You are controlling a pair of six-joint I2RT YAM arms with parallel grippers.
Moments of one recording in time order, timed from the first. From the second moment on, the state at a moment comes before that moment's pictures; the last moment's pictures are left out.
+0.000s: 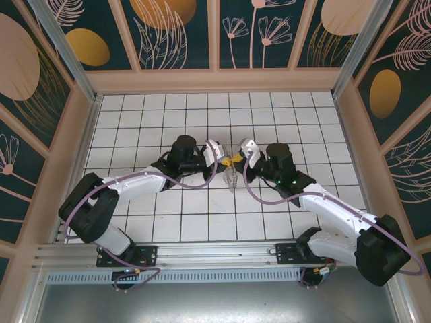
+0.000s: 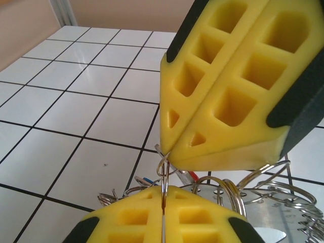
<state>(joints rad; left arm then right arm) -0.70 1.56 0.82 0.33 0.55 0.26 0.62 1.10 0.61 0.09 -0.34 -0.13</state>
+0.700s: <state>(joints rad) -0.70 1.57 0.82 0.31 0.57 0.28 0.62 1.14 0.67 0.03 -0.37 -0.16</state>
